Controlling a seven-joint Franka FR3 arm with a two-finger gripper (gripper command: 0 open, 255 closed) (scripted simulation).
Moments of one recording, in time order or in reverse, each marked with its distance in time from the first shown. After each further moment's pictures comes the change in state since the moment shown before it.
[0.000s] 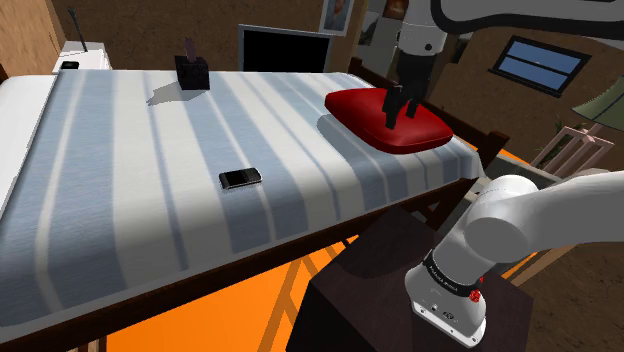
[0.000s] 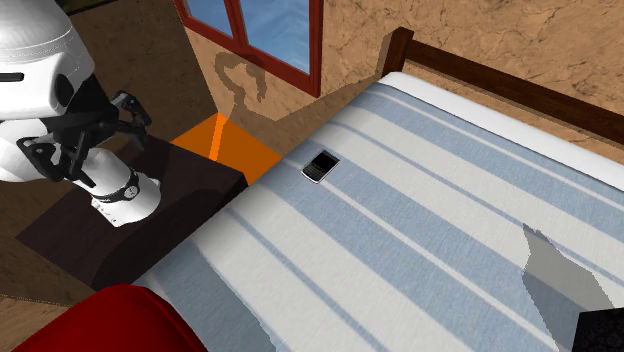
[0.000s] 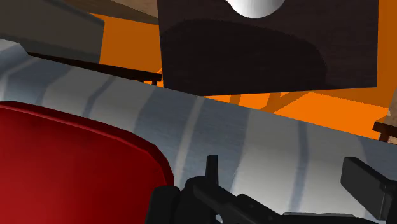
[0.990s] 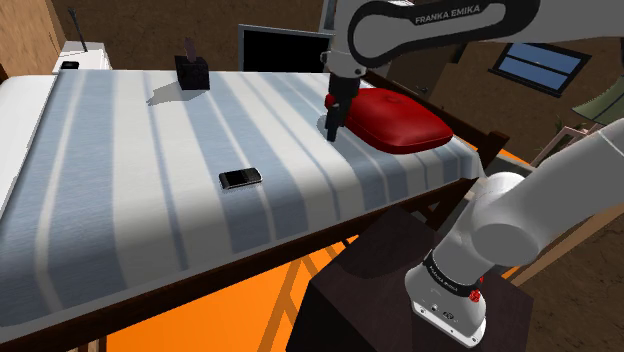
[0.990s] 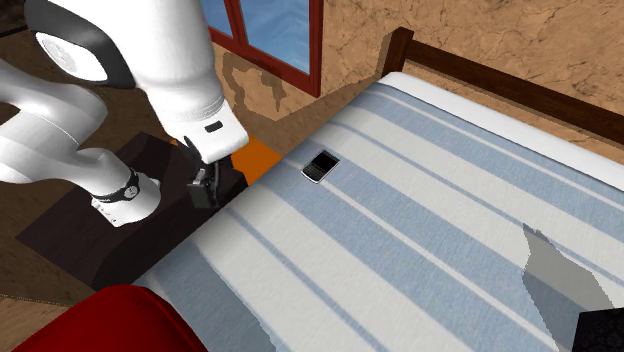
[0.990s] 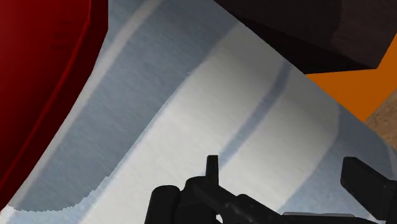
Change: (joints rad) arm 0.143 0.398 -0.013 0.089 0.030 0.362 -0.296
